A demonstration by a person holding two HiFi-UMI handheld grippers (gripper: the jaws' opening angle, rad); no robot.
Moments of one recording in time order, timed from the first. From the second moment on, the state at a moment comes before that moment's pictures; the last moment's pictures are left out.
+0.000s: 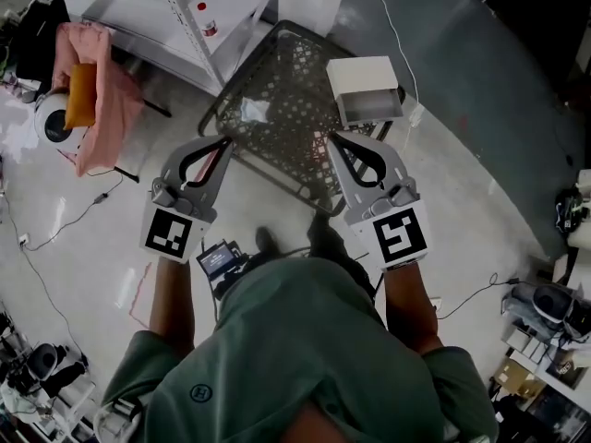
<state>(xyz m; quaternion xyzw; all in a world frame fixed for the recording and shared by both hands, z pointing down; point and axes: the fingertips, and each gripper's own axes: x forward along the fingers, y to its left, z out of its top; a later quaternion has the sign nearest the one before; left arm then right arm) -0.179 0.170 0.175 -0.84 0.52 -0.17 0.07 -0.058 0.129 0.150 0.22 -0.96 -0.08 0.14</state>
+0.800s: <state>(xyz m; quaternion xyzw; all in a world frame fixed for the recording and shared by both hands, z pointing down) -0.158 0.061 0.222 -0.74 0.64 -0.21 0.00 -0.046 0.002 0.185 0.06 -0.99 -0.07 0.14</state>
